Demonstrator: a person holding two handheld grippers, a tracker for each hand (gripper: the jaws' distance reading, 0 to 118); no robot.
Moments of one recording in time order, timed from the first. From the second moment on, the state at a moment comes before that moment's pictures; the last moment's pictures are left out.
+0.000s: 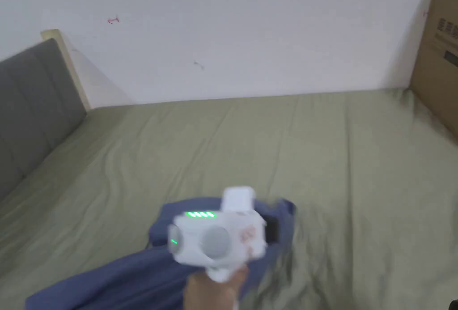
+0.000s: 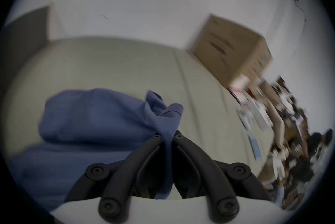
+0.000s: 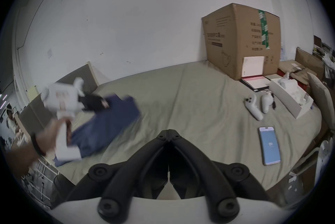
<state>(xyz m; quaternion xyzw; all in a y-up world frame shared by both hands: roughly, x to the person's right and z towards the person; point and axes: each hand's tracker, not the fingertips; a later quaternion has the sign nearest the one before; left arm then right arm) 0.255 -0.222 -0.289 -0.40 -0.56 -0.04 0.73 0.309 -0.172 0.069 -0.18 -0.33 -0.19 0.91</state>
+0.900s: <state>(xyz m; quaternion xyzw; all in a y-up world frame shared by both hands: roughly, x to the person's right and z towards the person) 0.050 -0.109 -0.230 -0.16 -0.51 -0.04 0.84 0.301 -0.158 0.077 -0.18 -0.33 -0.14 0.92</state>
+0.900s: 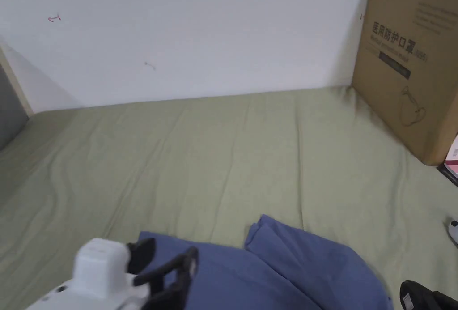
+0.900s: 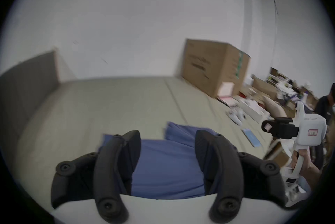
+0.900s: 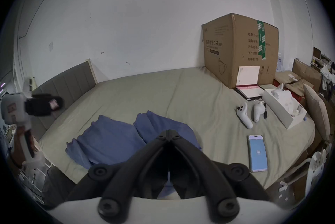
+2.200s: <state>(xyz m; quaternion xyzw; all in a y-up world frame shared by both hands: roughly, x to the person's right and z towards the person) 0.220 -0.305 -0.499 -0.50 -0.39 -0.15 0.76 0.319 -0.206 0.099 -0.26 -0.38 -0.18 0.87</state>
